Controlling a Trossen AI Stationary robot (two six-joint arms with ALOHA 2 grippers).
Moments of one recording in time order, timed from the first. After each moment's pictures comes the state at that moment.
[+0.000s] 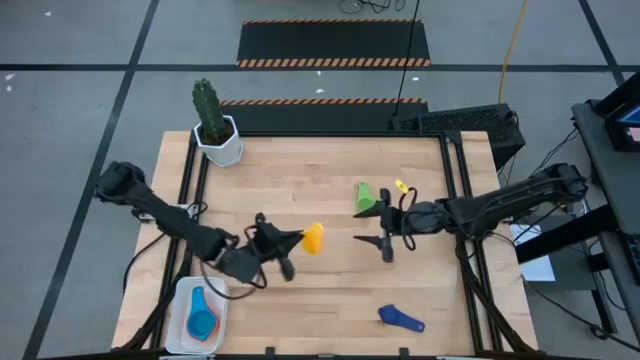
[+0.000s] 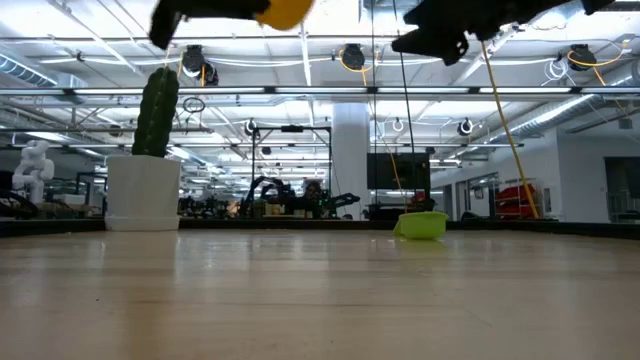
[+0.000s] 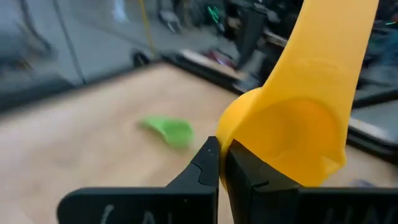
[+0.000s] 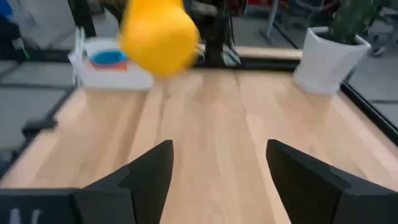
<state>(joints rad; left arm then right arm) -0.54 1.46 0.89 0.15 -0.96 -0.57 0.23 1.12 0.65 0.15 0.23 0.07</state>
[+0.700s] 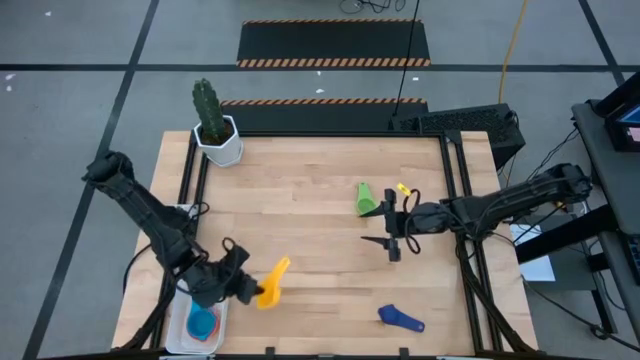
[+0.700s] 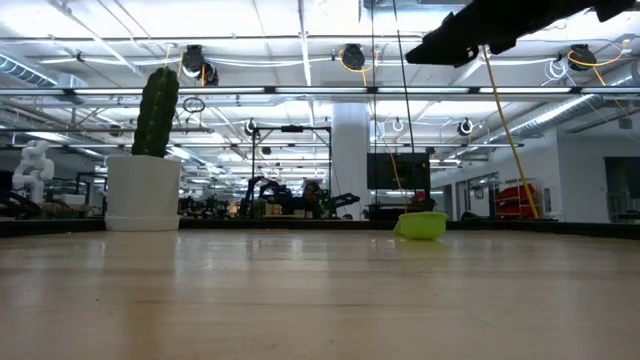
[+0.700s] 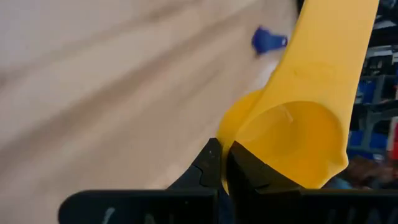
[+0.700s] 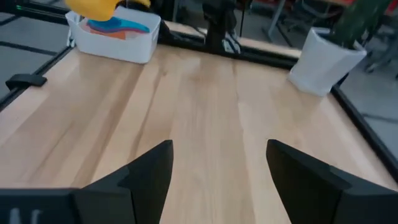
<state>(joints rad) -0.78 1.27 0.89 -0.41 -0.38 -1.77 0.23 1.05 0.60 0.07 0.23 -0.06</state>
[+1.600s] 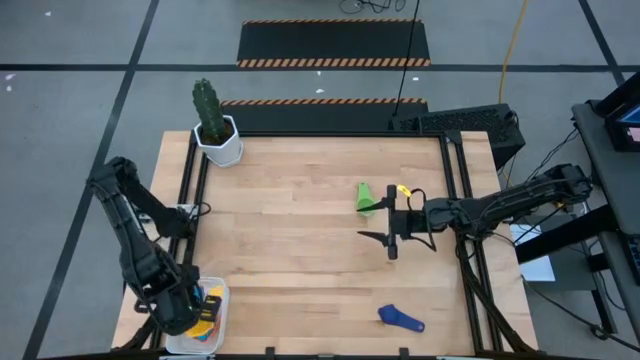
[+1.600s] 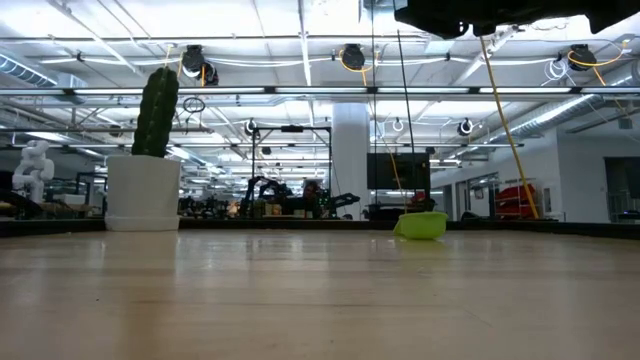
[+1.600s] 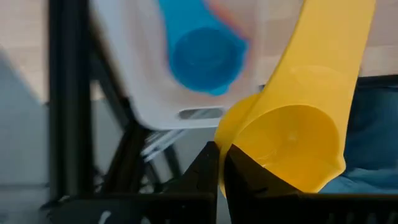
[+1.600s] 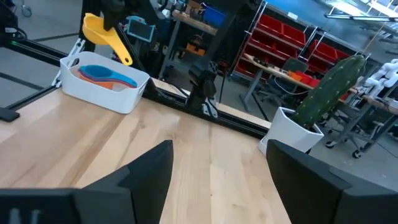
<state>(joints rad) -0.97 1.39 1.30 -1.16 0.29 -2.48 0.22 1.05 0.51 0.46 0.23 -0.32</state>
